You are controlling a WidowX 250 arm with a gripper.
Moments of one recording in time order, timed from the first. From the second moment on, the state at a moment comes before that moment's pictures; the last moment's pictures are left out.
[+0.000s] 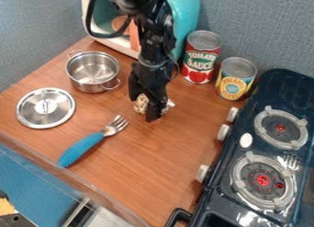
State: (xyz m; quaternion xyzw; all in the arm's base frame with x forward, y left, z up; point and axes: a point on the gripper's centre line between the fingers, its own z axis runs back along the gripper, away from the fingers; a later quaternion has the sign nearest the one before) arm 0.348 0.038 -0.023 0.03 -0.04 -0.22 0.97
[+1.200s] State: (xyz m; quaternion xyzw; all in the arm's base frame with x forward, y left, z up) arm 0.329 0.157 0.078 0.05 -0.14 -0.04 0.99
